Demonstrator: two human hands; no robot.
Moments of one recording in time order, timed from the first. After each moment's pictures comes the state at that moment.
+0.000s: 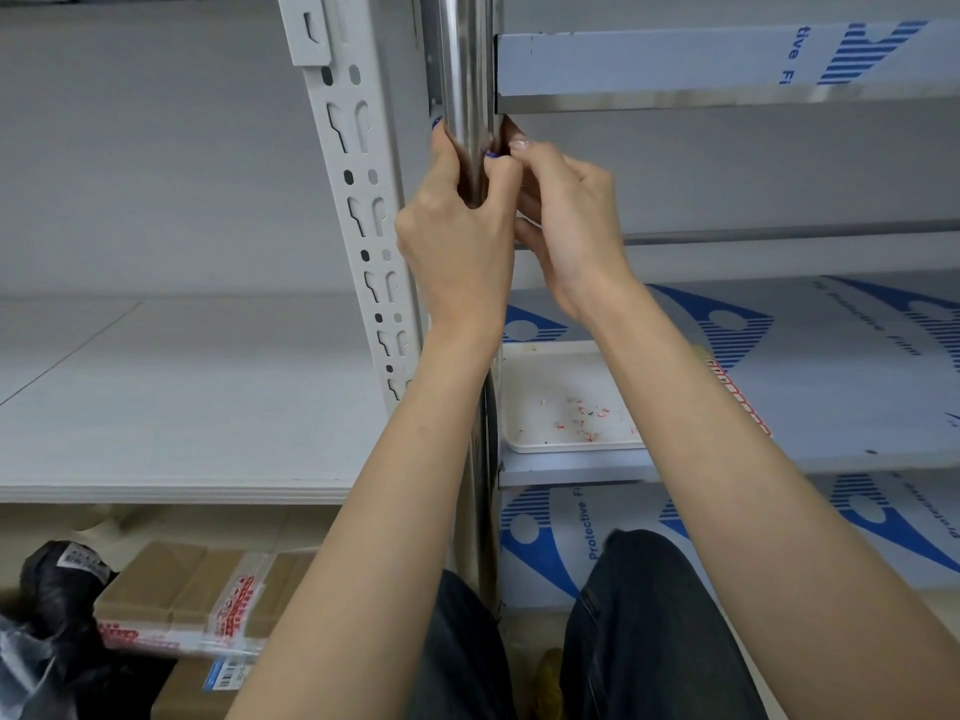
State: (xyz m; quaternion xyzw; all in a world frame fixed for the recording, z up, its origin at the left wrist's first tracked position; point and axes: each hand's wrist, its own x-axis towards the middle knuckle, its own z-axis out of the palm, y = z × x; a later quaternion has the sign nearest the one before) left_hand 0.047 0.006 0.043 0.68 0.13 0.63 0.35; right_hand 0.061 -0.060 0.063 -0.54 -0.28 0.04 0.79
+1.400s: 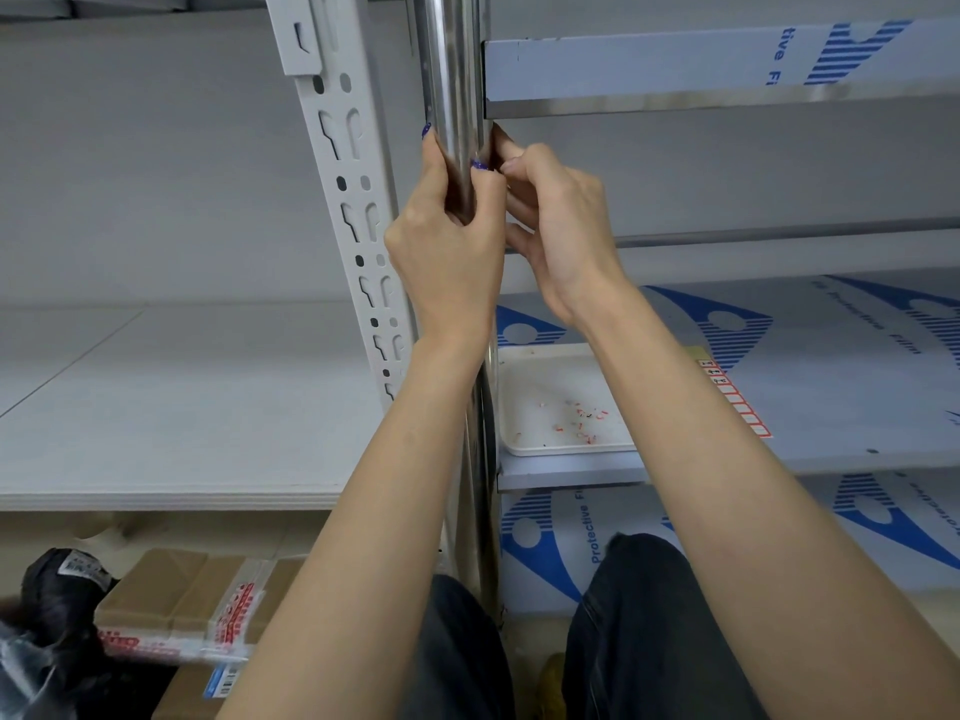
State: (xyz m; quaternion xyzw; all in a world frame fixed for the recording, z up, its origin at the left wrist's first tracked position) left_hand 0.048 0.010 0.037 0.67 0.12 0.61 0.40; right_hand 0.063 -0.063 0.062 -0.53 -0.27 0.07 0.80
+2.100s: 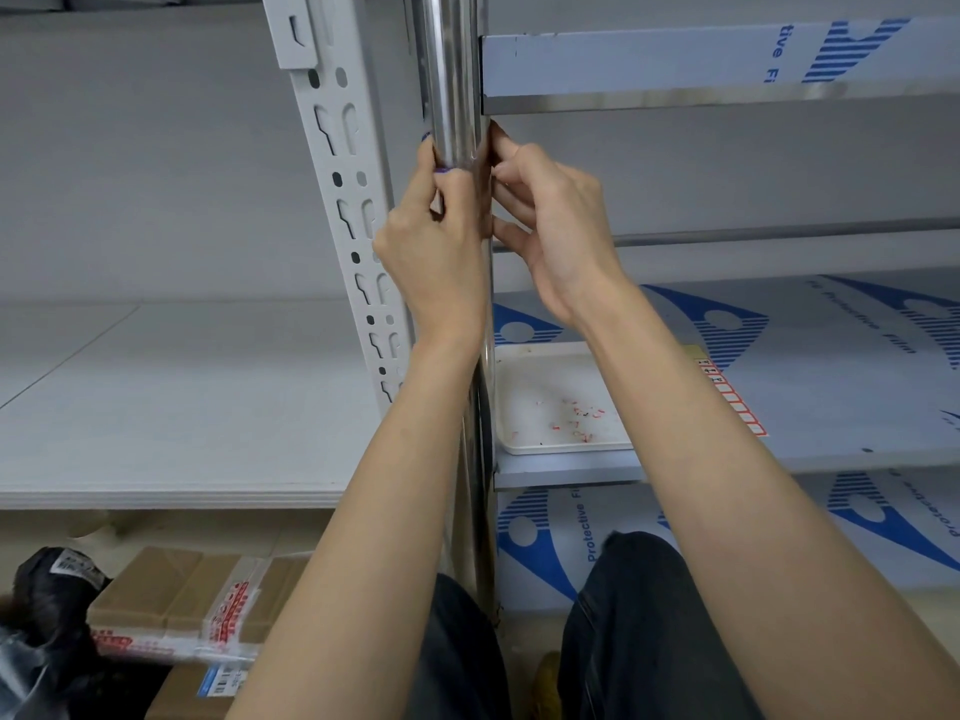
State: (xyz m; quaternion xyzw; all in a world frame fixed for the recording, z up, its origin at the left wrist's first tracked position) left_hand 0.050 0.012 0.034 0.62 0.15 0.60 0.48; right_hand 0.059 -0.064 0.063 -0.55 -0.25 0.06 0.79
